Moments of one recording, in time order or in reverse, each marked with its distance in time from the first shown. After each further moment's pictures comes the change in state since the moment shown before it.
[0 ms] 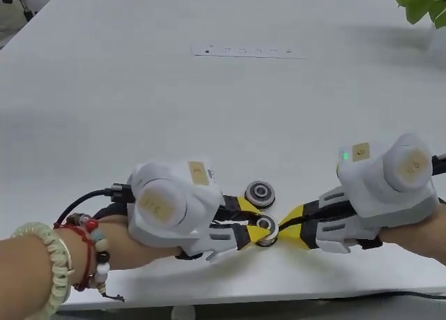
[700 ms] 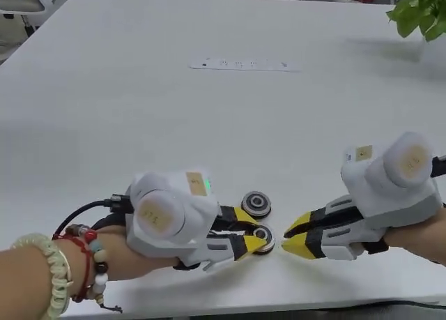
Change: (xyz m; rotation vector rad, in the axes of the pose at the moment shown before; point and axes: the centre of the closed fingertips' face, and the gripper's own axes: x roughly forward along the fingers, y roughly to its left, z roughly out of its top) left arm 0.001 0.001 -0.001 0.001 0.004 0.002; right arm -0.008 -0.003 0.000 0.085 -0.020 0.010
